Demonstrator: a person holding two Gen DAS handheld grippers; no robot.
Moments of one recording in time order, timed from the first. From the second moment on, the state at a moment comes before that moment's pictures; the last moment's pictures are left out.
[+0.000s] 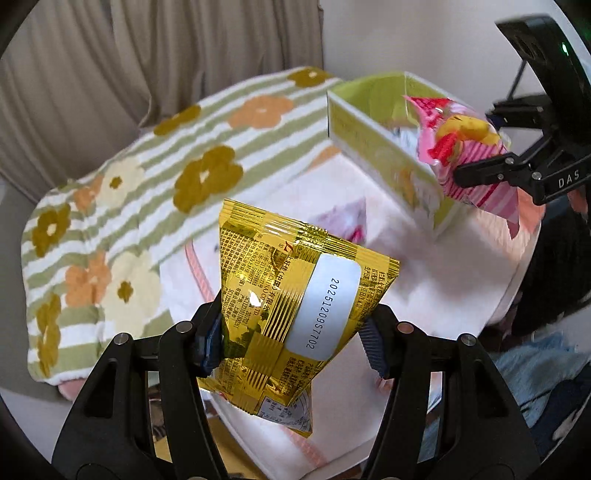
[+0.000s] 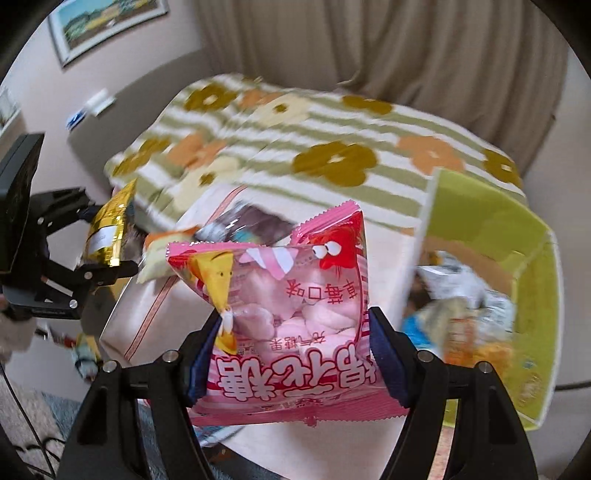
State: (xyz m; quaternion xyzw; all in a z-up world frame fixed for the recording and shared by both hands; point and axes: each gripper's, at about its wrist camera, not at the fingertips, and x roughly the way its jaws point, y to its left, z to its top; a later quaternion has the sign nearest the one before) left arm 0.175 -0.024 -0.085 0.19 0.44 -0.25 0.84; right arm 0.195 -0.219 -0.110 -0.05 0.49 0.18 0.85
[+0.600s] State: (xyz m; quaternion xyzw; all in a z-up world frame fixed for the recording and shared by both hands) left arm 0.247 -0.254 -0.058 0.13 0.42 -0.21 0.87; right arm 0.239 -0.415 -0.072 0.01 0.46 0.14 0.88
